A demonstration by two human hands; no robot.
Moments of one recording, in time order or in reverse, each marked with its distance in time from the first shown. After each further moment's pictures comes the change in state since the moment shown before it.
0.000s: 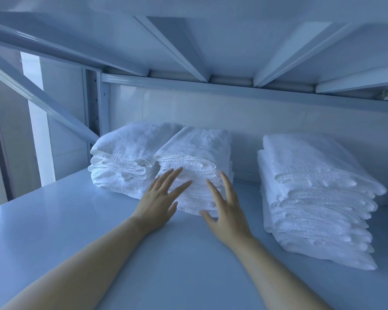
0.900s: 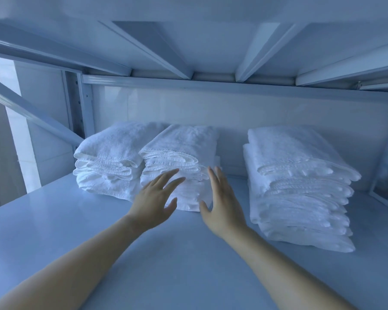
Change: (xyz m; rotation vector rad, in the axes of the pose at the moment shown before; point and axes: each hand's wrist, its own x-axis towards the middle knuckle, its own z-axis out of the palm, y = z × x) left_hand 0.014 0.026 -0.017 -0.124 -0.018 -0.066; right_hand 0.003 -0.018 -0.037 0.008 -0.055 0.169
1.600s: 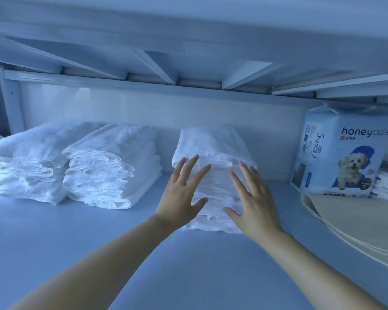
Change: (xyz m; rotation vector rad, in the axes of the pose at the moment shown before) left_hand 0.075 0.222 0.045 -0.298 0.136 0.128; right_hand -0.089 0.151 -0.168 -0.502 0.192 -0.036
